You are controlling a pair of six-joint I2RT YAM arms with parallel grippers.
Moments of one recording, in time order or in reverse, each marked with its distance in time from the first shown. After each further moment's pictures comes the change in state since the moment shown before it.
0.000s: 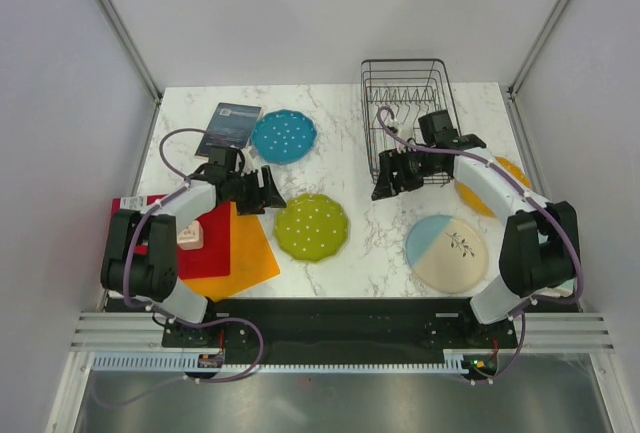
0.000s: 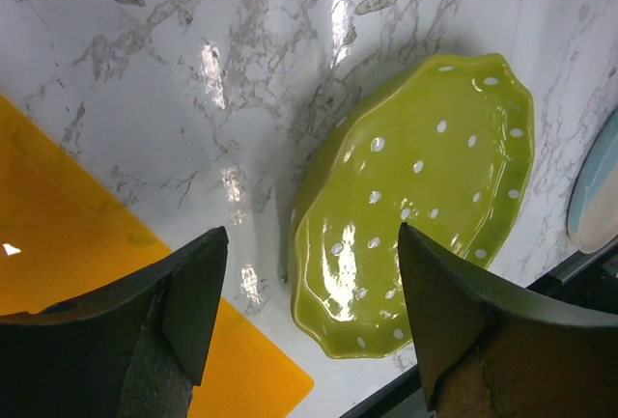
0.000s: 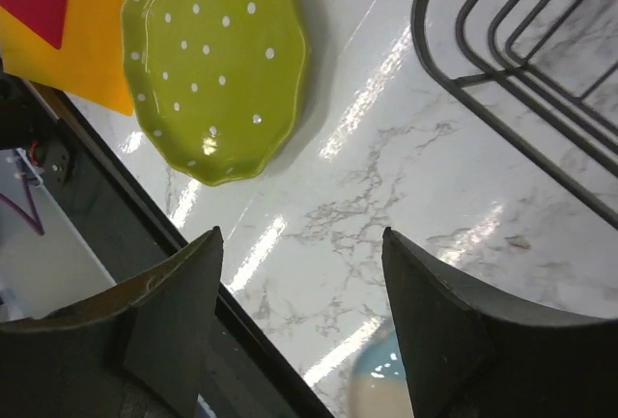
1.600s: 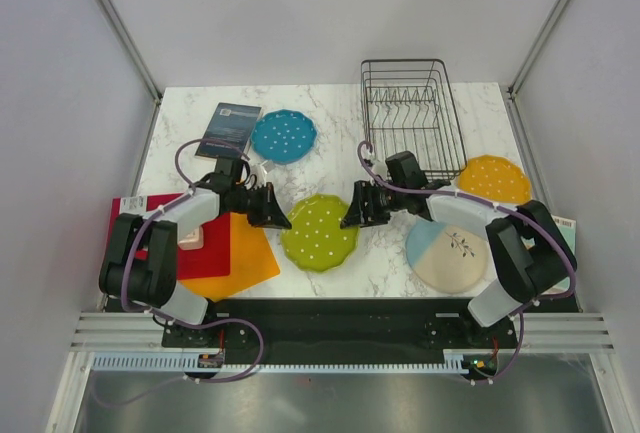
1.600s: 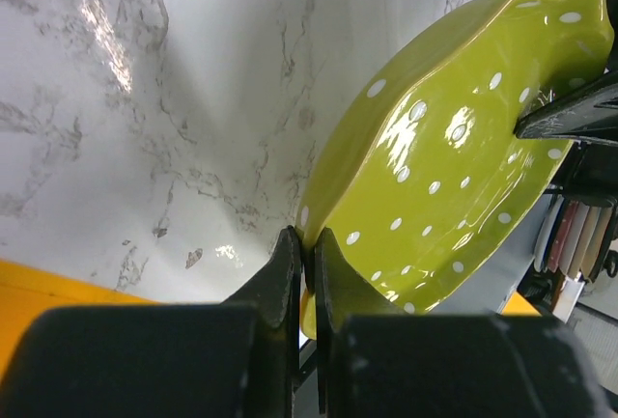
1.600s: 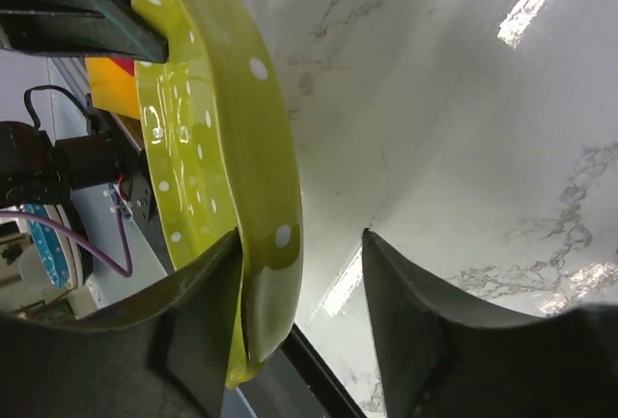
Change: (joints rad) left arm -0.046 -0.025 -0.081 -0.035 0.303 0.079; right arm 0.230 0.002 -0.386 0.573 -0.002 0.530
